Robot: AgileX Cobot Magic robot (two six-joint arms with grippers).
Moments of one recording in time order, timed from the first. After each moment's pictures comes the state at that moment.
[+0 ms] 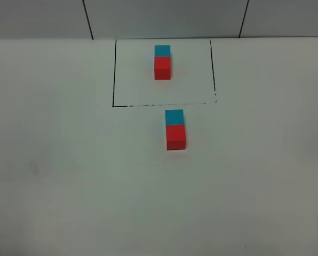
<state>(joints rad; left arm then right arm) -0.04 0.00 -0.50 -0.13 1.04 0.09 0.06 0.00 -0.49 0.00 1.06 -0.02</state>
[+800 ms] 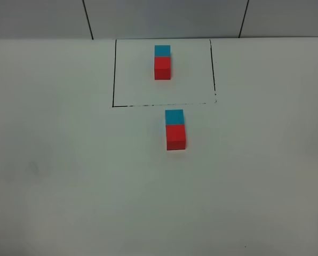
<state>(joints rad) -0.04 0.00 -0.50 -0.13 1.04 0.09 0.06 0.00 -0.49 0.01 1.06 -0.02</state>
